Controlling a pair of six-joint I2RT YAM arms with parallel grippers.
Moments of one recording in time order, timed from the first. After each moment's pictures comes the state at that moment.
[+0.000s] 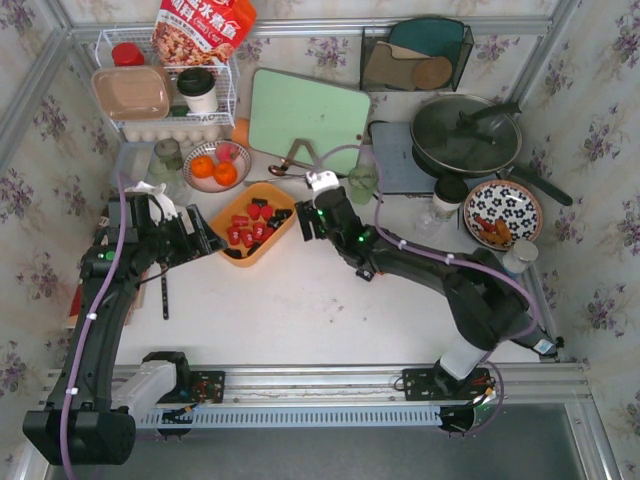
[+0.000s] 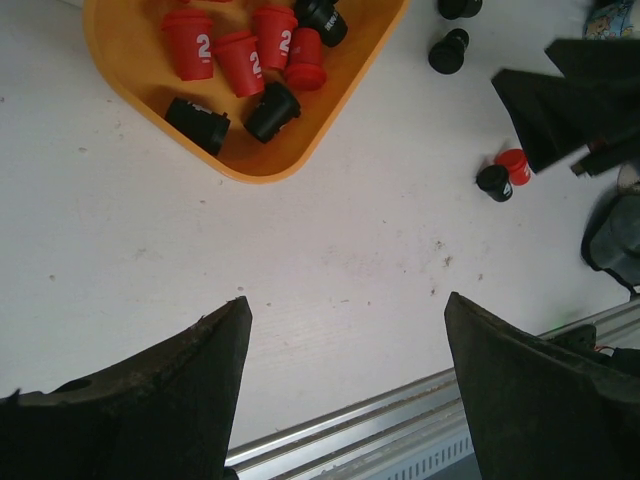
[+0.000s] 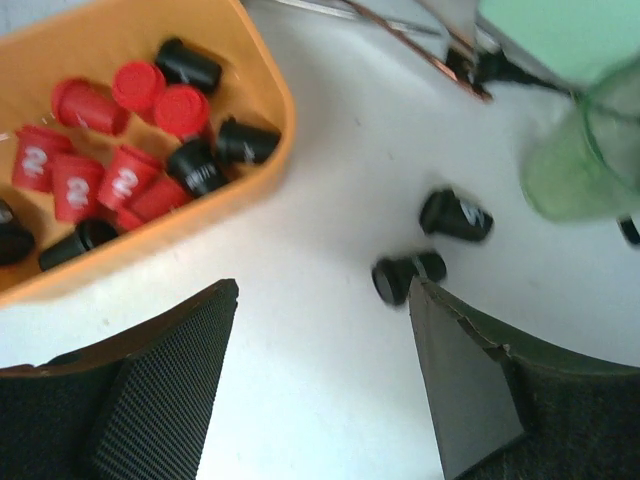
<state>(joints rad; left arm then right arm) -0.02 0.97 1.03 -0.82 0.47 -0.36 0.78 1.71 1.12 0.13 0.31 0.15</state>
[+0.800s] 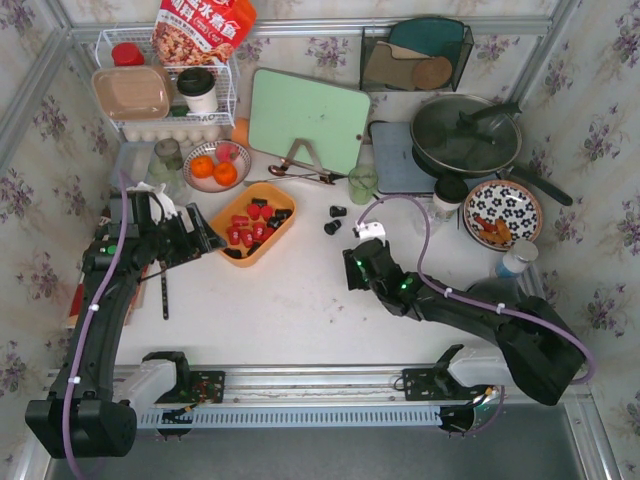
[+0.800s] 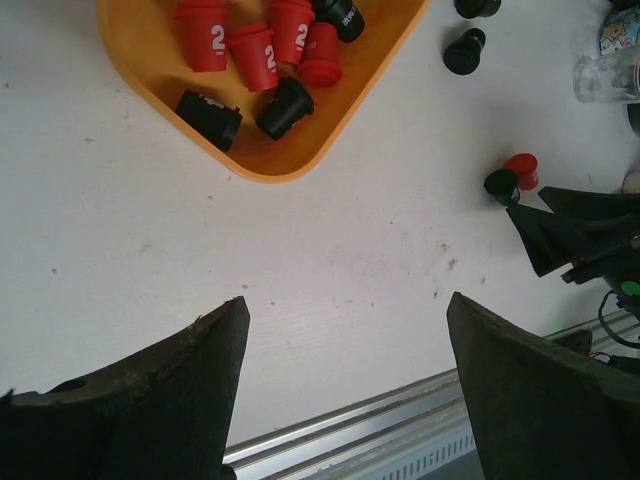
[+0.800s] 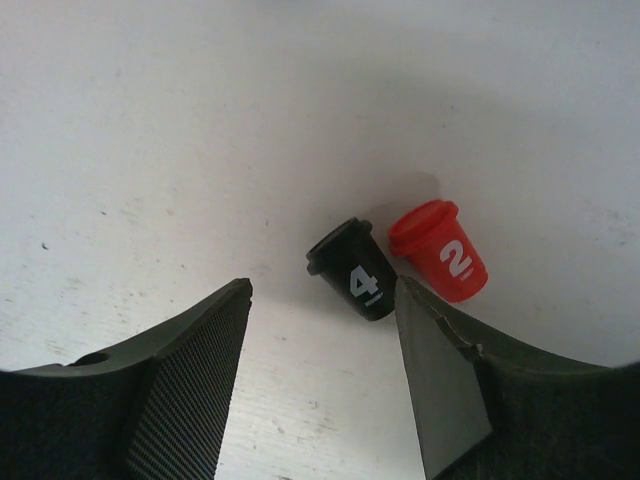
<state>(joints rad) 0.00 1.01 1.03 -0.82 0.47 -0.37 0.78 1.26 0.57 0.00 0.39 0.35</state>
